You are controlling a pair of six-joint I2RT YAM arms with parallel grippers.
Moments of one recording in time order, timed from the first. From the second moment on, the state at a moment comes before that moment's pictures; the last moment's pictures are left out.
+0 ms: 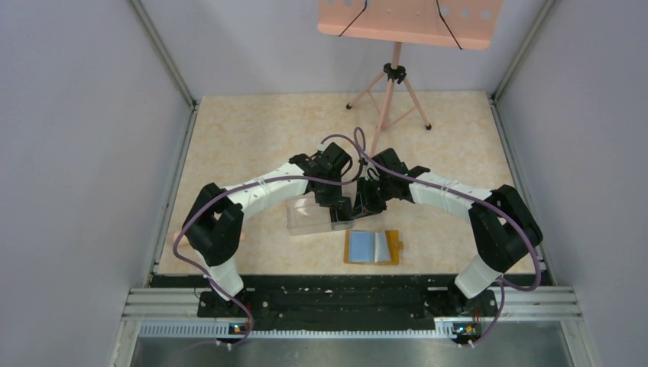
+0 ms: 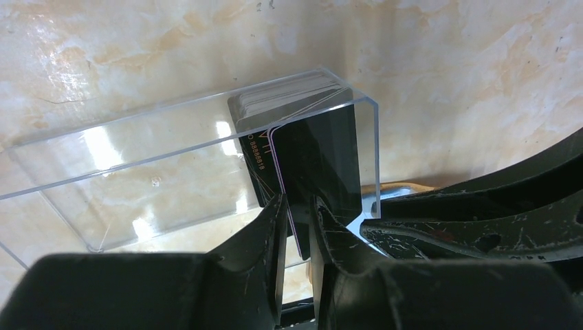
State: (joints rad) left arm -0.78 1.76 1.33 -0.70 -0.04 -0.76; right arm 0.61 1.61 0.97 -0.37 -0.45 0.52
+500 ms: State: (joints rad) left arm -0.78 1.72 1.30 -0.63 -0.02 -0.78; right arm 0.61 1.61 0.97 -0.37 -0.45 0.52
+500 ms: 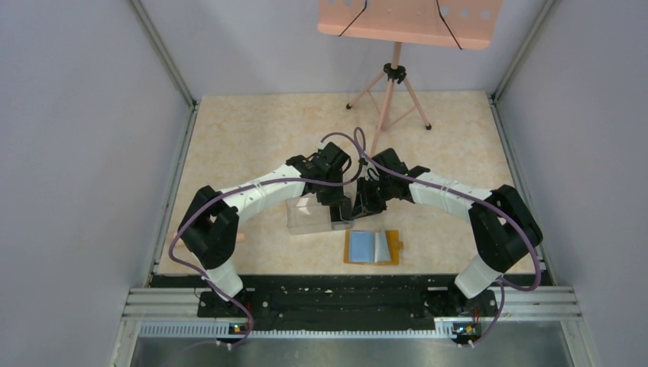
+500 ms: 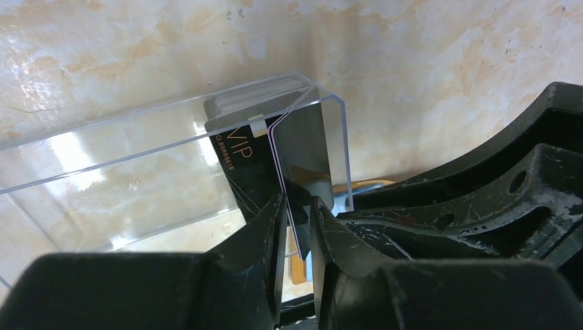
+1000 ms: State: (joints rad) left arm -0.78 1.72 1.31 -0.68 -0.03 -0.76; right arm 0.61 1.61 0.97 -0.37 -0.45 0.52
